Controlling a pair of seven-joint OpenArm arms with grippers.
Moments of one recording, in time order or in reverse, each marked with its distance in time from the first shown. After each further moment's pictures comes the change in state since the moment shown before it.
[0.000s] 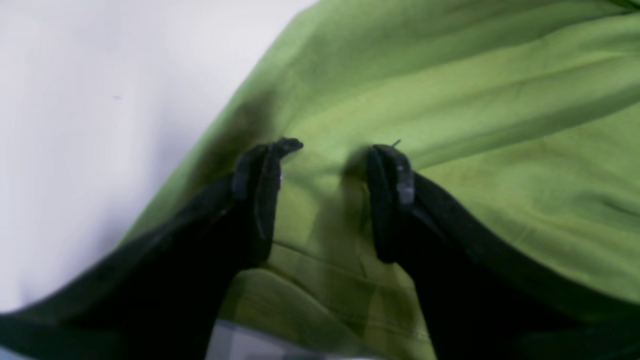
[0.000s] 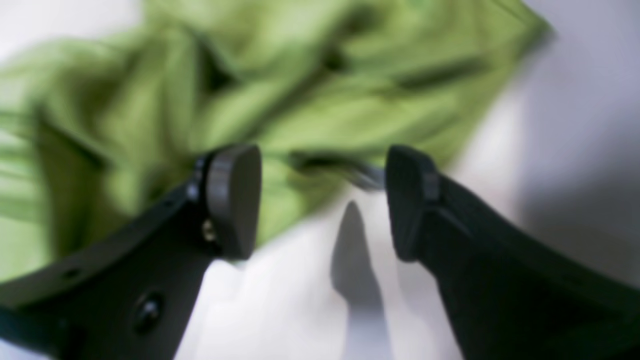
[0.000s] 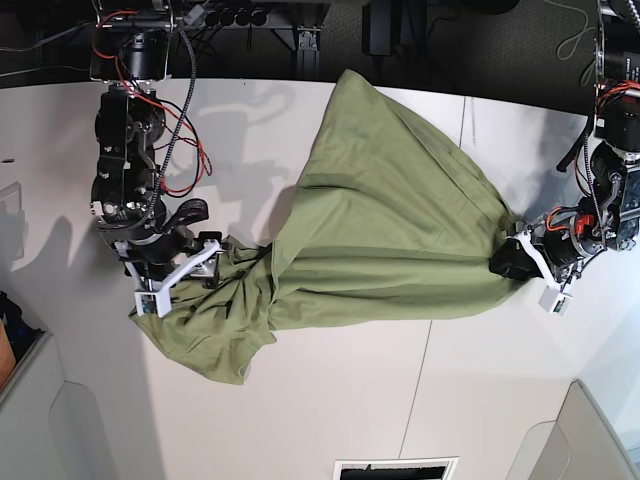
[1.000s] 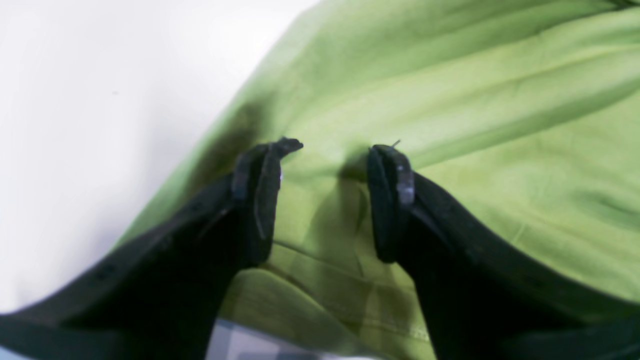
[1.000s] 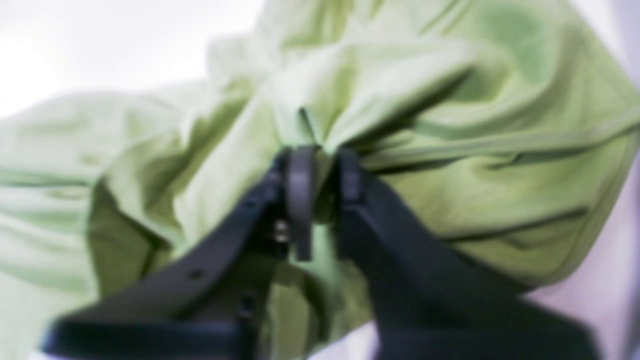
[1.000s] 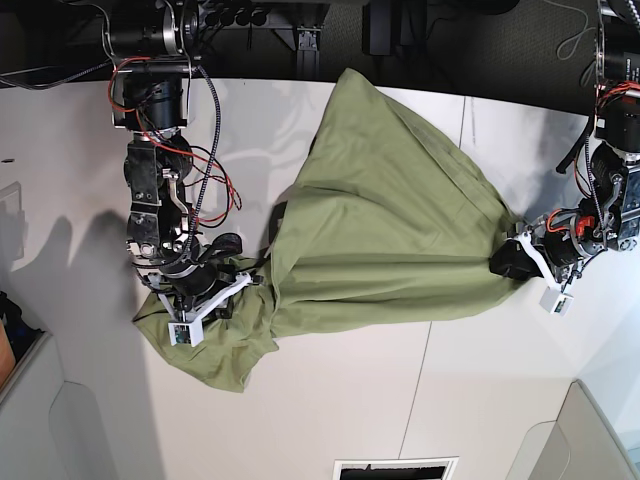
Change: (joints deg) left arm 0.0 0.0 0.0 0.0 -1.7 0.2 1.5; right arm 9.0 -3.0 -1.3 -16.6 -2.7 -0.4 10.3
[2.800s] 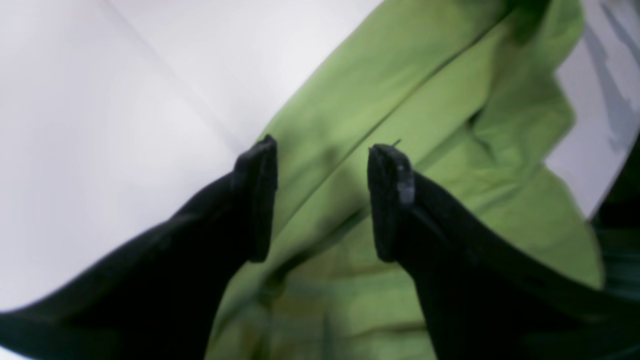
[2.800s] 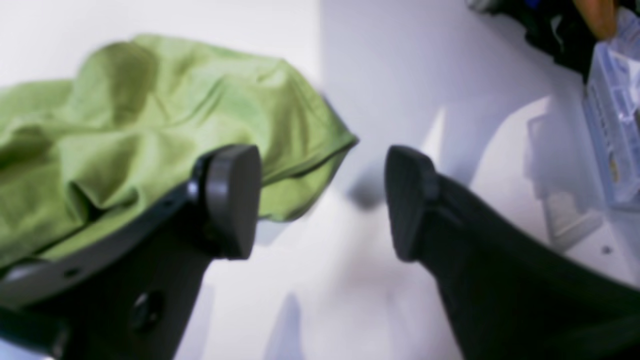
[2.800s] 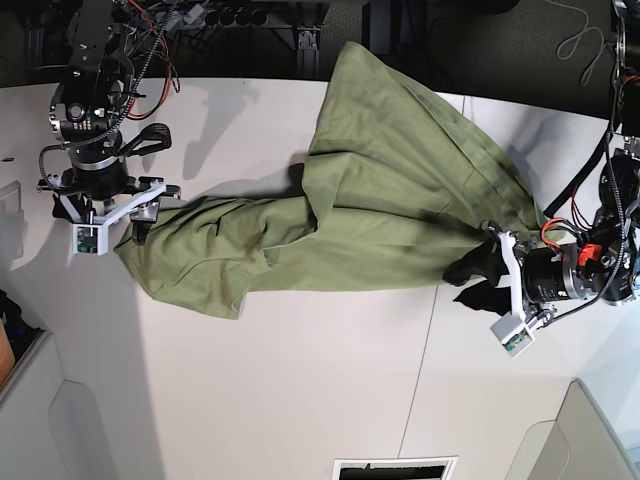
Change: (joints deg) left arm 1.8 -4.2 0.7 38.7 -16.9 1.0 23.3; right arm -29.4 5.7 6.4 44.1 -8.2 -7.0 -12.2
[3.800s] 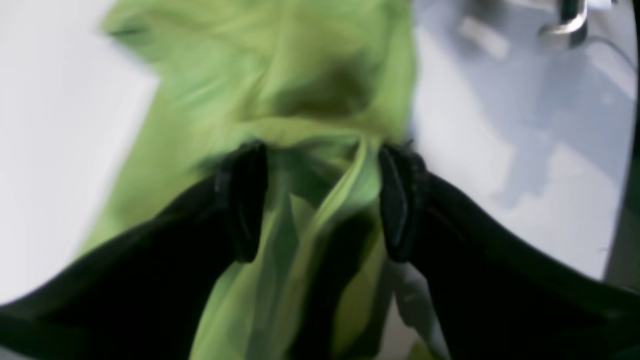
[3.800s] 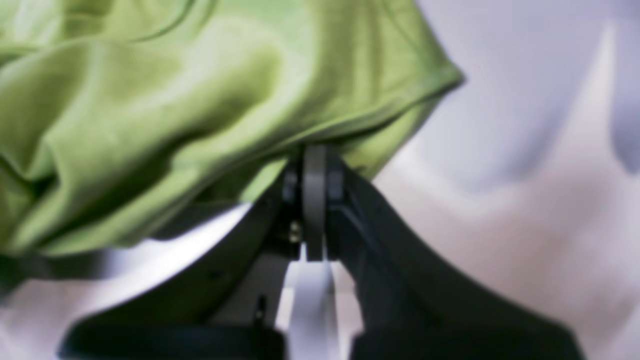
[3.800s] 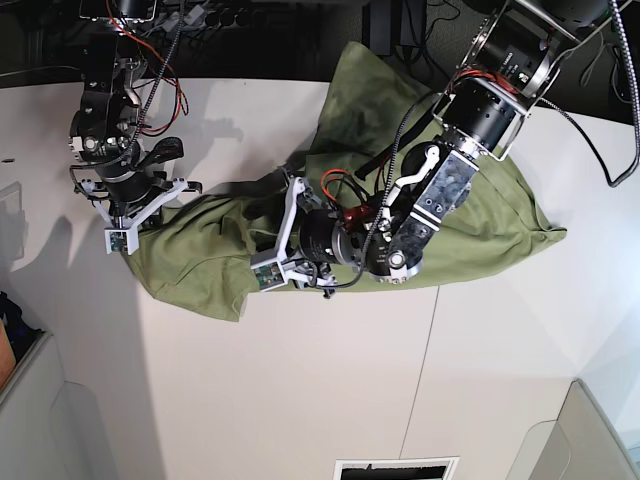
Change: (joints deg) left arm -4.3 32.2 22.7 -9.9 33.7 -0.3 -10.5; right arm 6.3 0.0 0.0 -17.3 6.7 7.1 0.2
